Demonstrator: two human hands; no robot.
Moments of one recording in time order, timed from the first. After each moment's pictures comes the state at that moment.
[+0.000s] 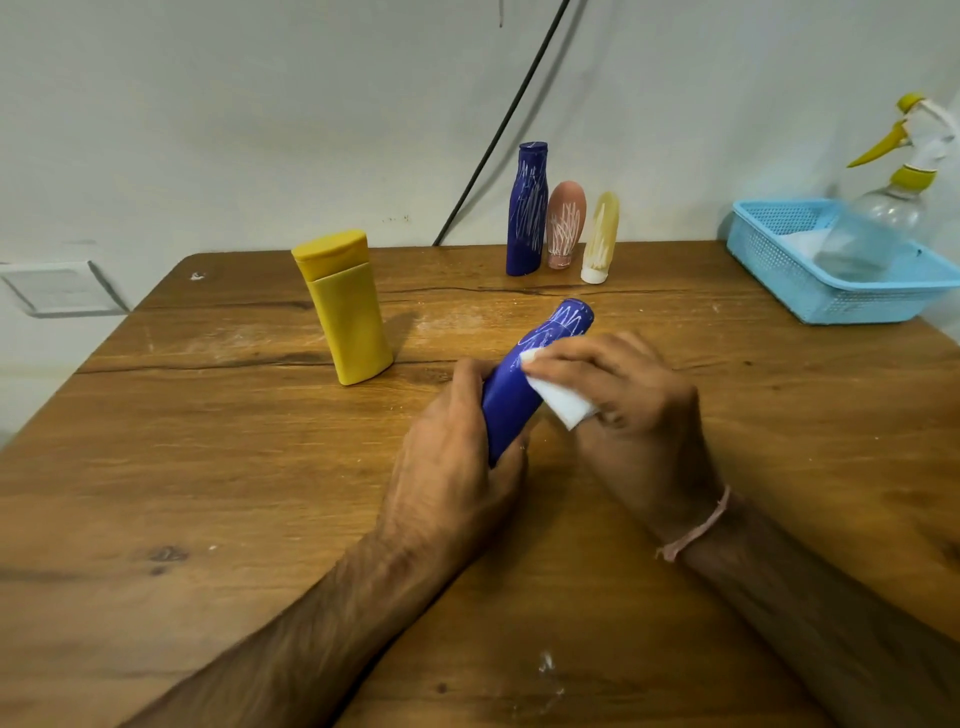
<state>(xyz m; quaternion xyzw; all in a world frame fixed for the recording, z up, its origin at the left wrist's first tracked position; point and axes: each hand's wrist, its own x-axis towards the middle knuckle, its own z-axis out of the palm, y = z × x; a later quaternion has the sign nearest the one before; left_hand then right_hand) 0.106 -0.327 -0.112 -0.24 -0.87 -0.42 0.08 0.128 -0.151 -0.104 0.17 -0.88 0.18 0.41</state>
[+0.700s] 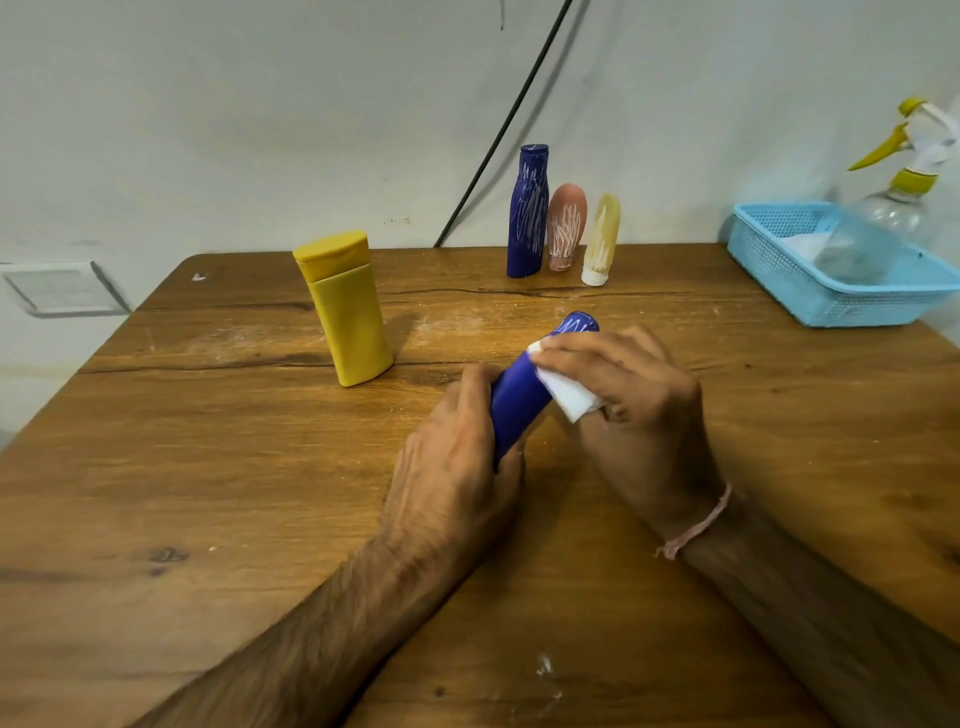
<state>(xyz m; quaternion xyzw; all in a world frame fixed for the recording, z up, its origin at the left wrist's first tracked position) 0.110 -0.326 -0.113 -0.27 -0.88 -0.37 0.11 0.125 -0.148 -0.104 0.16 -0.88 0.18 0.41</state>
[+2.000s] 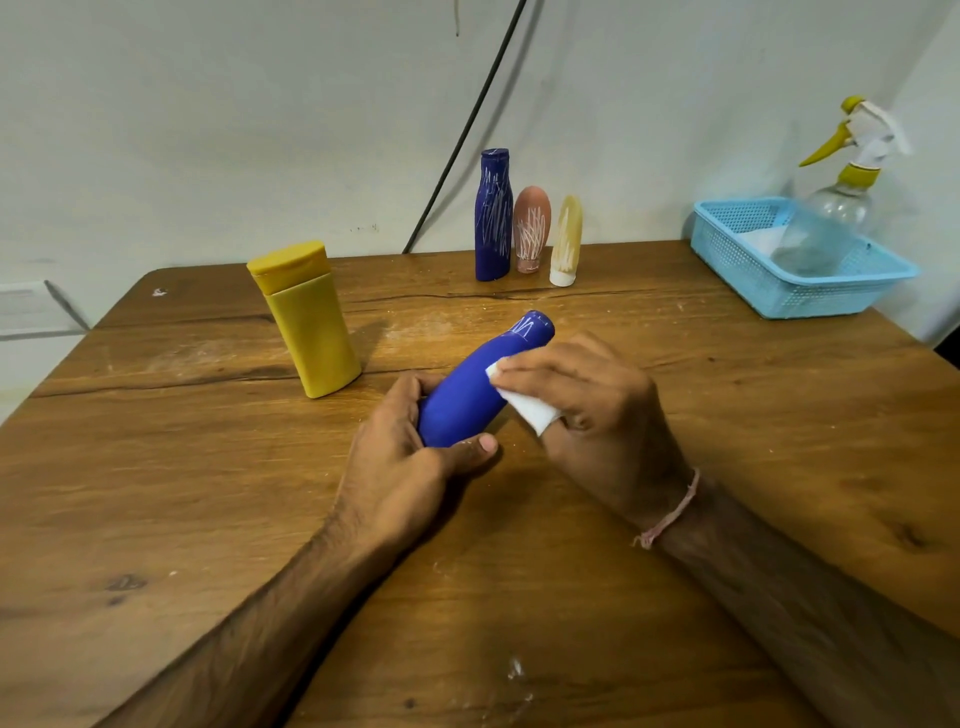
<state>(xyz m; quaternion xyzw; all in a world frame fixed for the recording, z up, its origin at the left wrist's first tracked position) 0.090 -0.331 -0.117 -0.10 -0.75 -0.65 -0.08 0.121 -0.134 -0.108 0.21 -0.88 0.17 0.39</state>
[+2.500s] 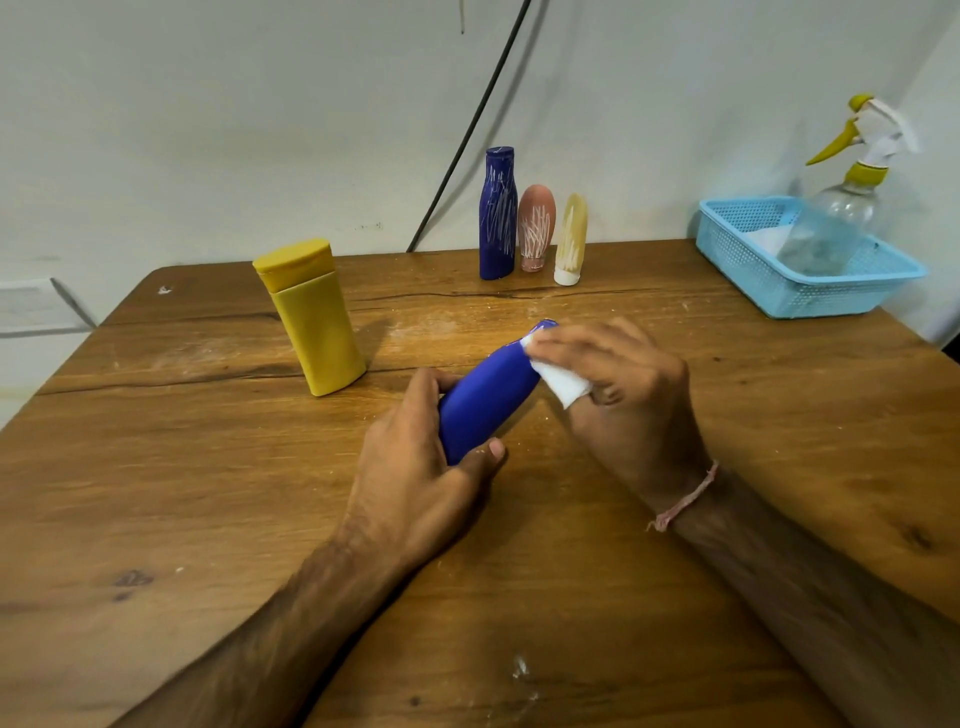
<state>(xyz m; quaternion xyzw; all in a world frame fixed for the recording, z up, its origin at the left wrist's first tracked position) 0.104 -0.334 -0.107 -0.19 -0.86 -0.47 0.03 0.116 -0.124 -0.106 0.15 -0.88 0.17 0.42</state>
